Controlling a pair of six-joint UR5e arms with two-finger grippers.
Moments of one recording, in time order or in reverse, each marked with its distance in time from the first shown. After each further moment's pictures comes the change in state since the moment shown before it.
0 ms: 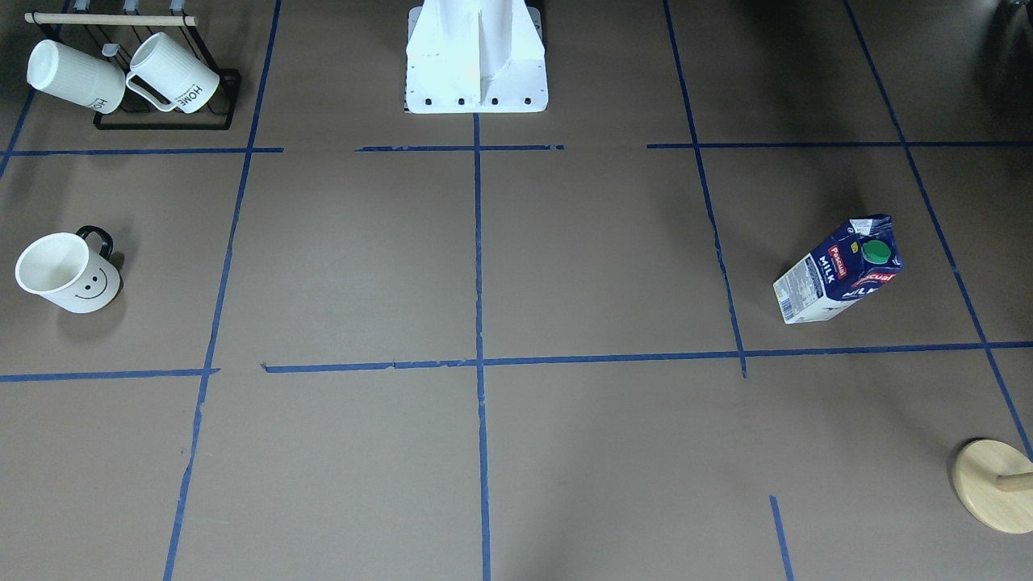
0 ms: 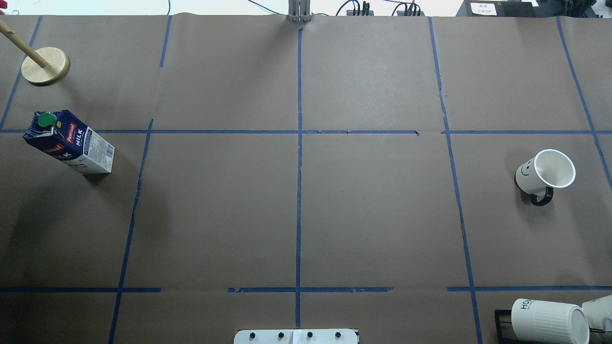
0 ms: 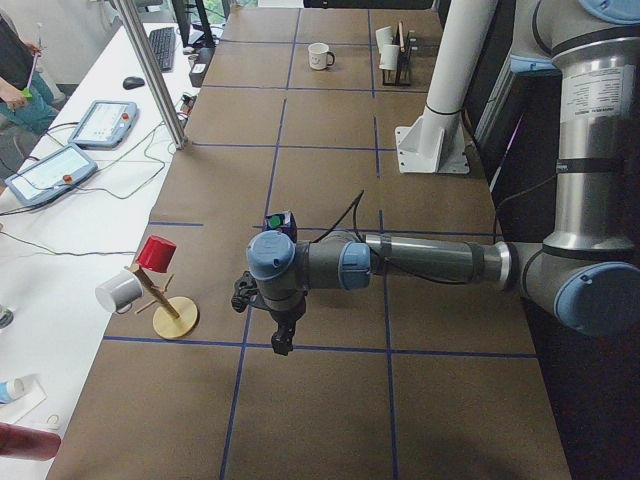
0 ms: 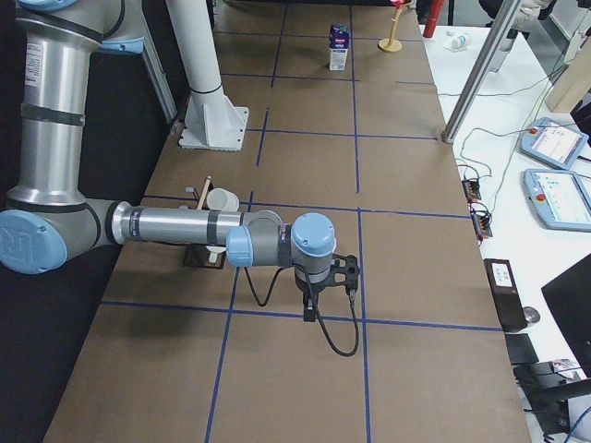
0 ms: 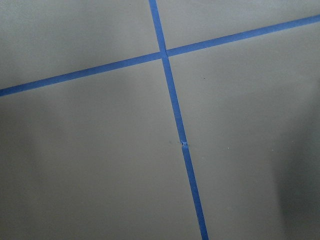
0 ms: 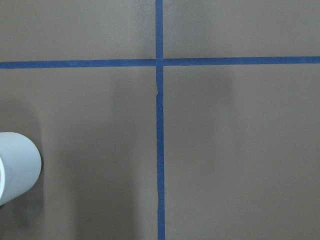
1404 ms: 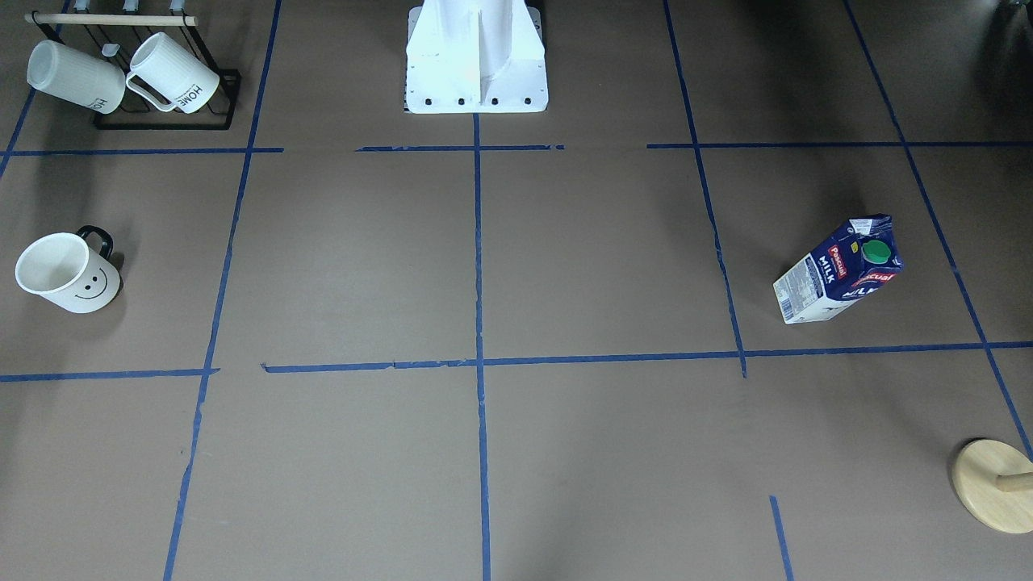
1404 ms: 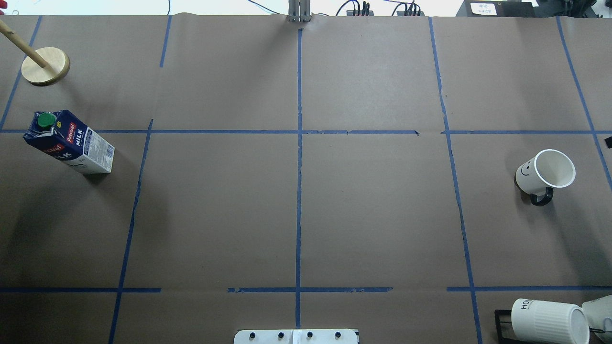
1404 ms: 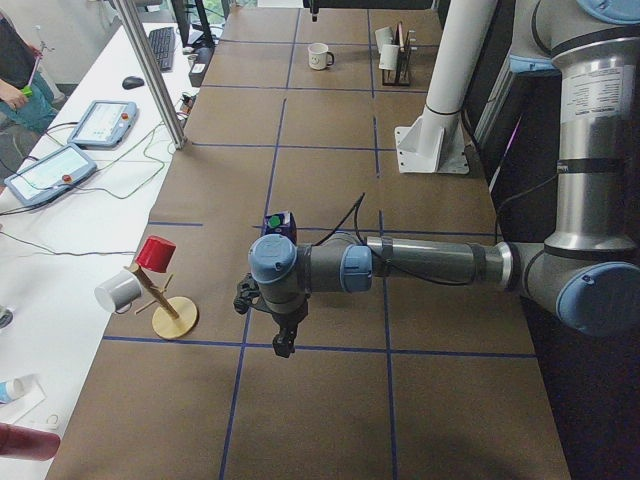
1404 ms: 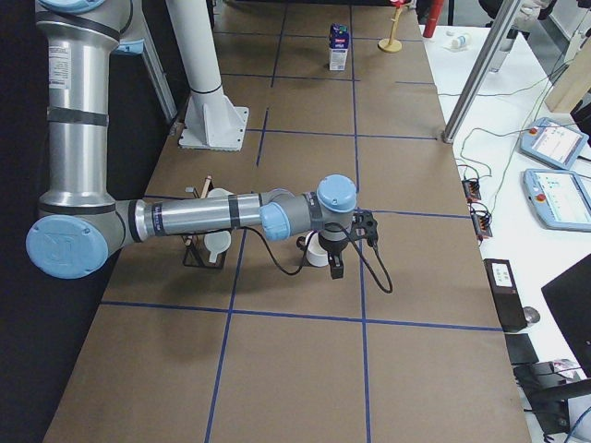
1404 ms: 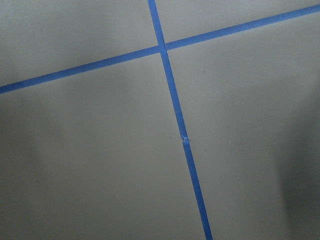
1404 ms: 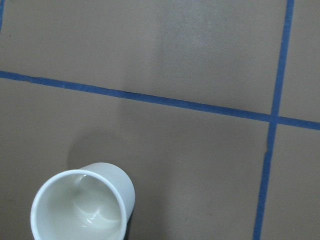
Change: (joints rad) left arm 0.004 0.010 0.003 -0.011 0.000 0.023; right arm -0.215 0.090 0.030 0.155 -0.003 0.161
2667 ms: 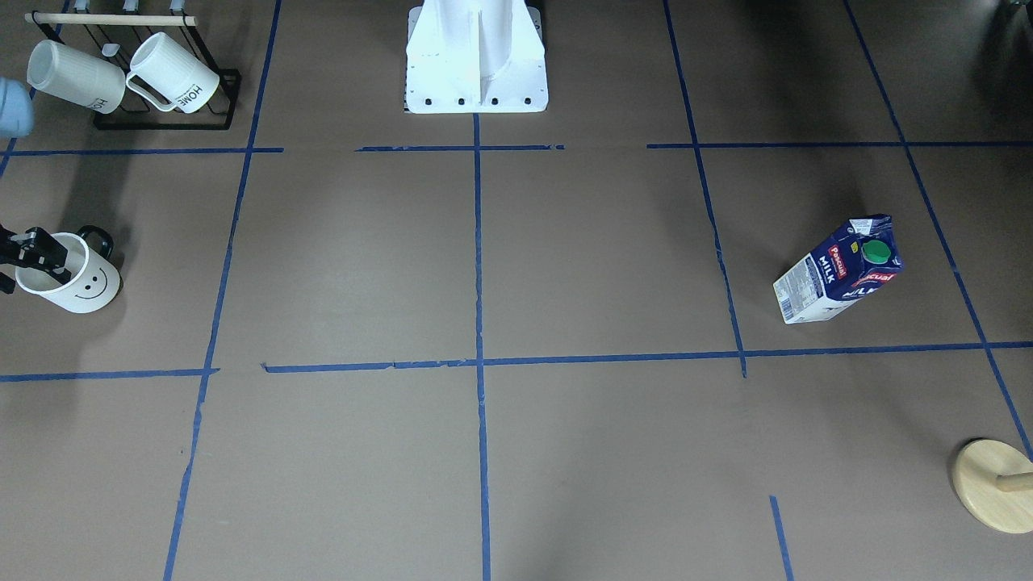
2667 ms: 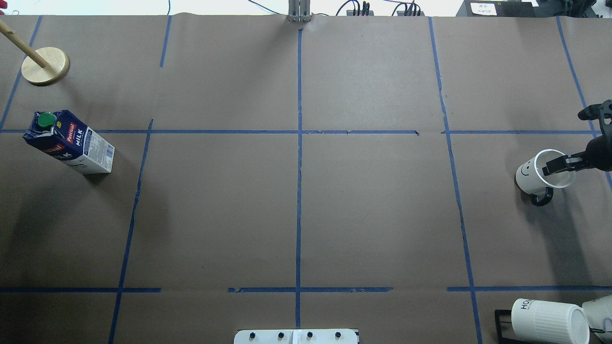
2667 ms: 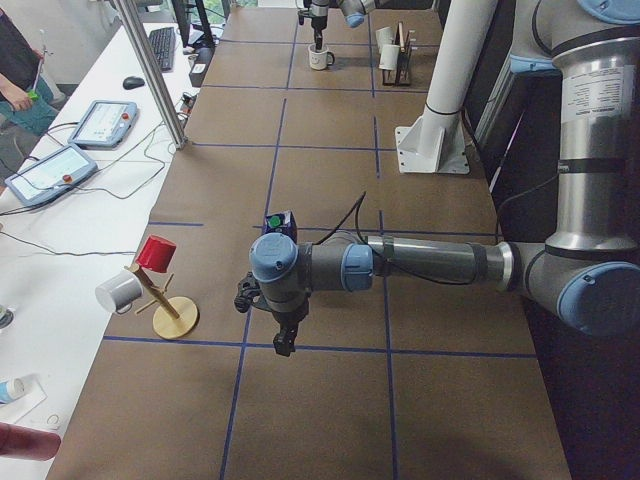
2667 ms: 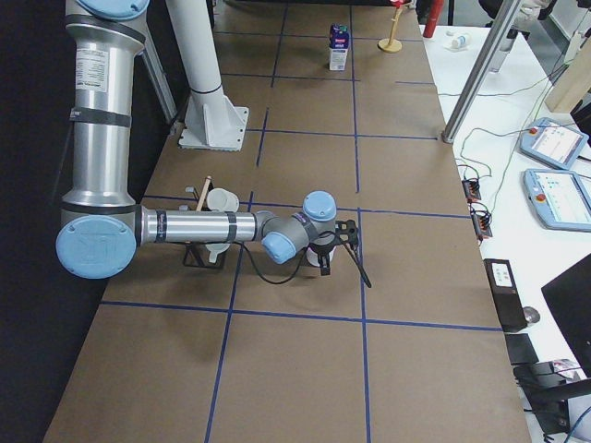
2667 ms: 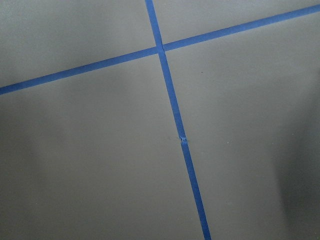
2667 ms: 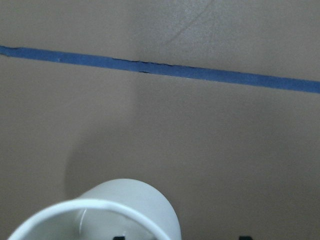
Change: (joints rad) left arm 0.000 0.003 -0.006 0.003 -0.001 0.000; right arm -0.261 -0.012 -0.181 0.425 -0.138 0.357
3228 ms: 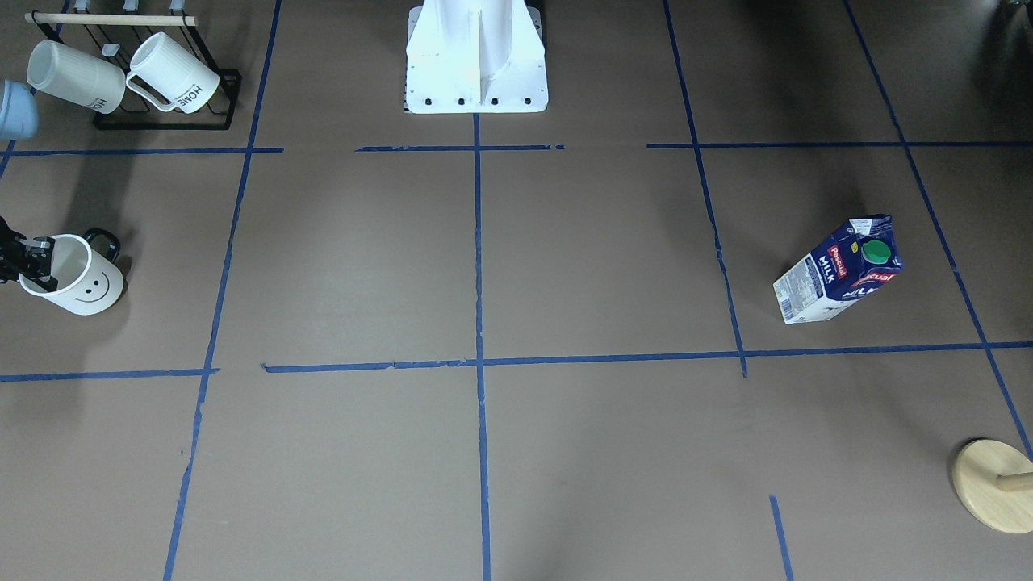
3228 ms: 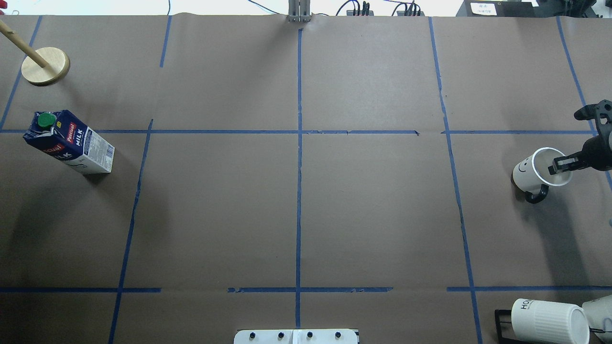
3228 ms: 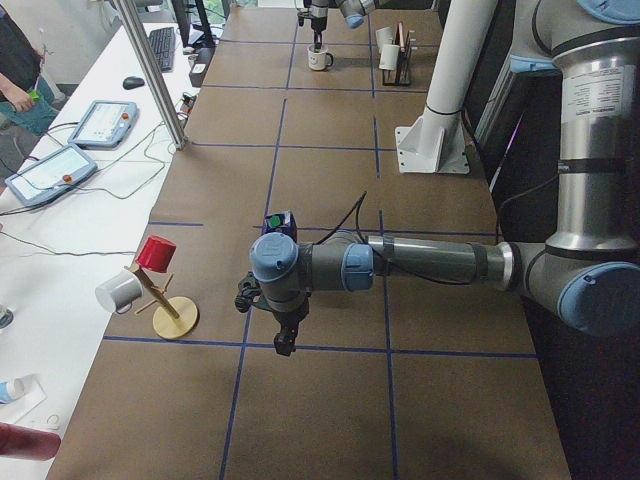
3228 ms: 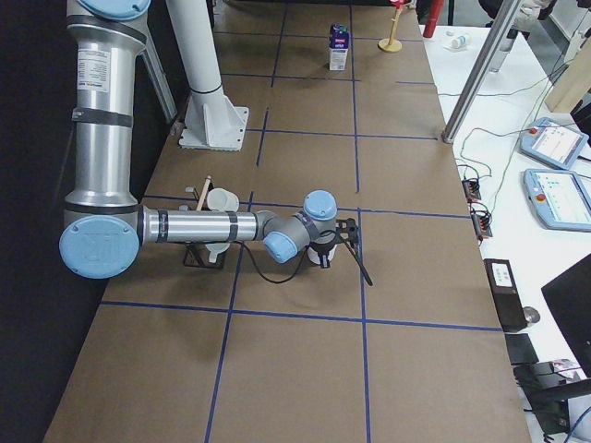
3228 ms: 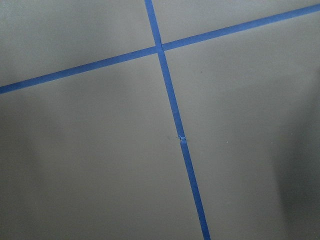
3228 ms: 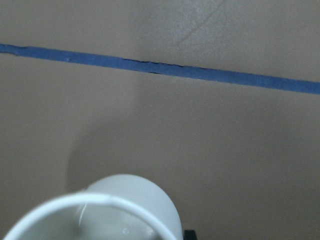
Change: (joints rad) left arm 0.000 0.001 -0.003 0.003 0.000 0.000; right arm -0.004 0.007 0.004 0.004 0.007 0.001
